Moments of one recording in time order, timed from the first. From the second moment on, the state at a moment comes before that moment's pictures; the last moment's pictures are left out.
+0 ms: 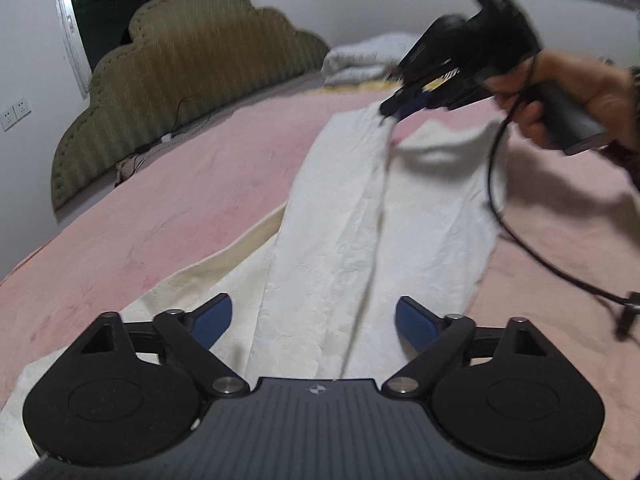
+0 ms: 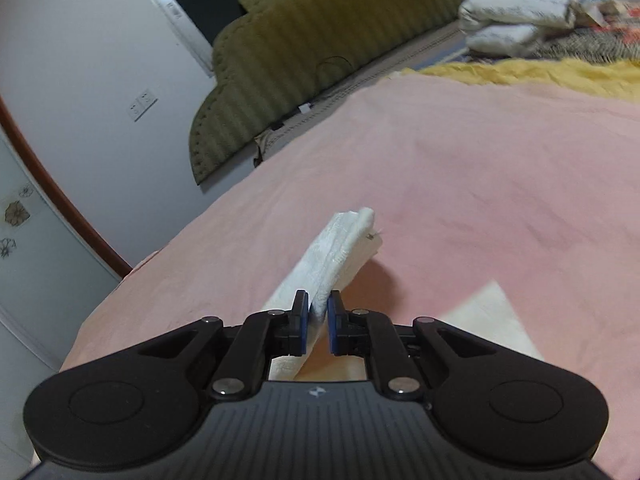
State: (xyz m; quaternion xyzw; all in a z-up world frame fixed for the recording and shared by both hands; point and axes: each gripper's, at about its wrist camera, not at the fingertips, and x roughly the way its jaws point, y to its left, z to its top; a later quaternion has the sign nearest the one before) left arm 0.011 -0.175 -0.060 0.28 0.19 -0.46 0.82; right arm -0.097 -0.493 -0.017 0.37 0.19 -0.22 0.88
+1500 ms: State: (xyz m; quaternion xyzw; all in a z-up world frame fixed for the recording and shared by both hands) left arm -0.001 -0.193 -0.020 0.24 0.14 -0.42 0.86; right arm -0.100 -0.517 0.082 0.42 0.02 -0.08 0.90
